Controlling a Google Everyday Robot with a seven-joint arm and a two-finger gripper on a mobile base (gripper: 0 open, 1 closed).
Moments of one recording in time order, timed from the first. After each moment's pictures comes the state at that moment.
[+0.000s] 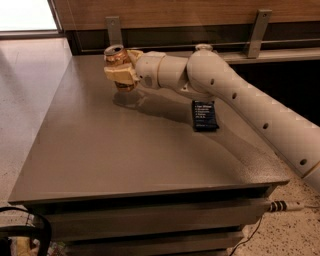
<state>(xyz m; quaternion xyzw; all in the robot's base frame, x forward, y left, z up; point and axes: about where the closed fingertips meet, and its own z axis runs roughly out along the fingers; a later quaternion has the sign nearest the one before) 0.693 0.107 0.922 -0.44 0.59 0.31 0.61</state>
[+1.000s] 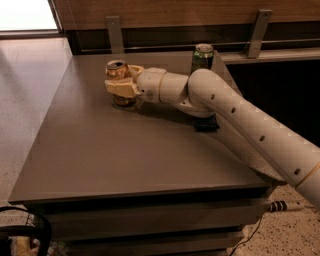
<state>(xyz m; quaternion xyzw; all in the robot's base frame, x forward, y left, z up) 0.682 0.110 0.885 -0.42 0.58 0.36 0.60</state>
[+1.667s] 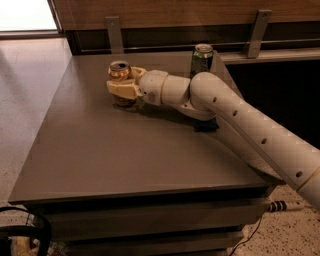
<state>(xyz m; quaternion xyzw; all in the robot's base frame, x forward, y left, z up) 0.682 0.106 0.876 -0.41 0.59 0.37 0.59</state>
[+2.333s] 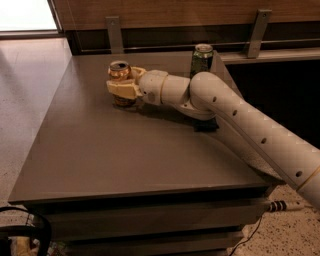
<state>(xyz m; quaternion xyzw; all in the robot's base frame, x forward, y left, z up) 0.682 0.106 0.877 -0.41 0.59 0.37 0.59</state>
